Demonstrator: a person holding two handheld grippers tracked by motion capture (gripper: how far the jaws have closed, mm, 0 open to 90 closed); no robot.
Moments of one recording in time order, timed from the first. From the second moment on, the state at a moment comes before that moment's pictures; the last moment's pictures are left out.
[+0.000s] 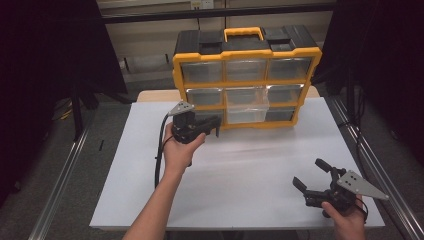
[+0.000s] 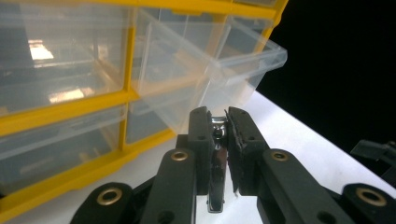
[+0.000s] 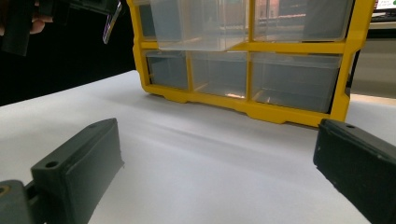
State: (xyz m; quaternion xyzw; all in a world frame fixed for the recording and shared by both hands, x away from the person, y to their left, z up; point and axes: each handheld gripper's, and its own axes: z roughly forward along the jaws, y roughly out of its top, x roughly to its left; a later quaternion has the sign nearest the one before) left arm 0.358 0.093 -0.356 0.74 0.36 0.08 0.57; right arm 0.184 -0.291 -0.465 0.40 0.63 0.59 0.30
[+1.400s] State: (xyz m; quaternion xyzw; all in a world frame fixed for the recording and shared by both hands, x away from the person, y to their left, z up) left arm 0.376 0.086 -0.312 0.71 0.35 0.10 0.60; right arm 0.184 -0.291 -0.465 0.40 0.63 0.59 0.31
